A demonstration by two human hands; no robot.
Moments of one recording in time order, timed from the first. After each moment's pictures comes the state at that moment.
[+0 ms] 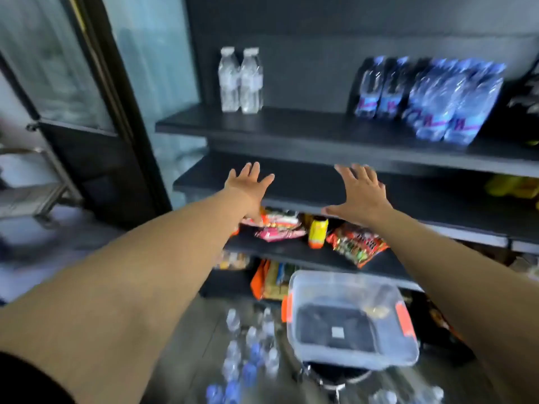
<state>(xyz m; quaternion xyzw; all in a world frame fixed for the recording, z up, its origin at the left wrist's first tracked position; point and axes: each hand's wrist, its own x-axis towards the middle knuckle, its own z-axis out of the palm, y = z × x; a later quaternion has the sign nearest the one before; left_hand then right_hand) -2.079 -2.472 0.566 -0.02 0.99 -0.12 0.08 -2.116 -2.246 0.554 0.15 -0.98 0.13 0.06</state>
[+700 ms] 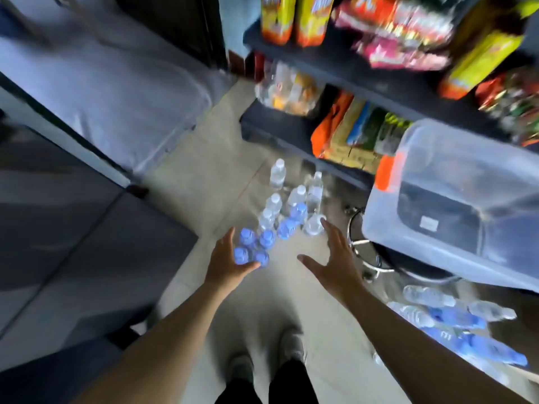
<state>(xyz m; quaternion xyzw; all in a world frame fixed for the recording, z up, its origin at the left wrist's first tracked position) -1.828 -2.549 -0.001 -0.39 0.79 0.46 0.11 -1.944 -2.357 0.037 0.16 -0.89 0.33 -0.26</state>
